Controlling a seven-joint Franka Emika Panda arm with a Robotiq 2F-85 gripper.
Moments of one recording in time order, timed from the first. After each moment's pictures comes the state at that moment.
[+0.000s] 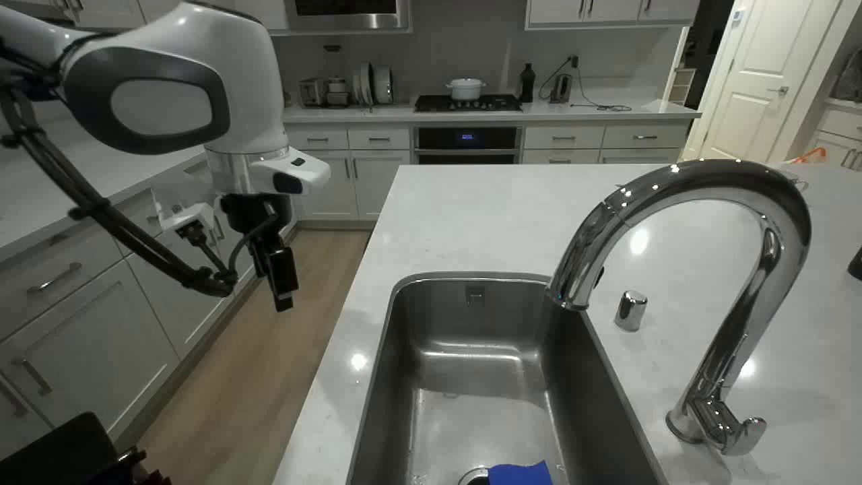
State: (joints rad) arm -0.10 -0.26 -0.11 -2.33 0.02 2.02 0.05
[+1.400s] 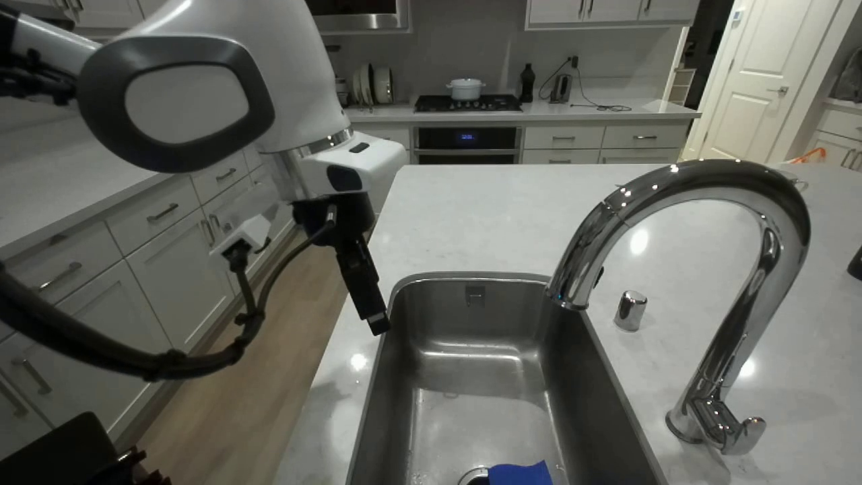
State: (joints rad) arm -0.27 -0.19 -0.18 -2.25 -0.20 2.27 0.26
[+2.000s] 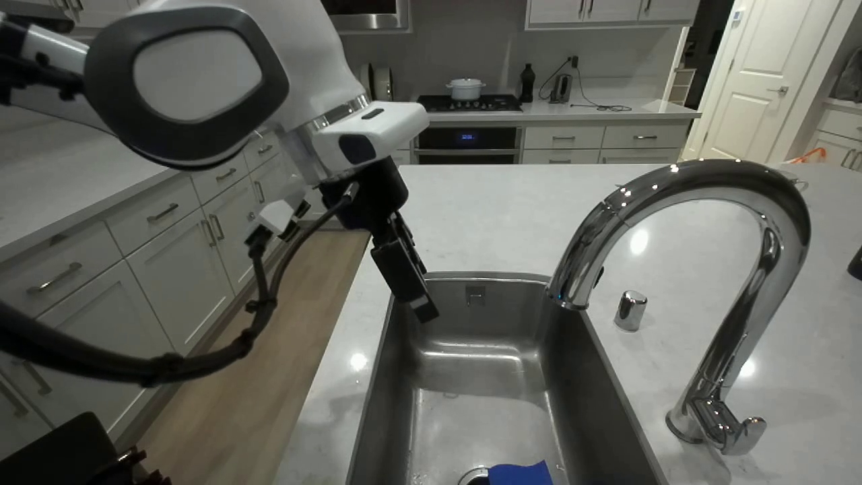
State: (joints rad) arm -0.32 -0.16 -0.19 -2.19 -0.38 2.39 0.48
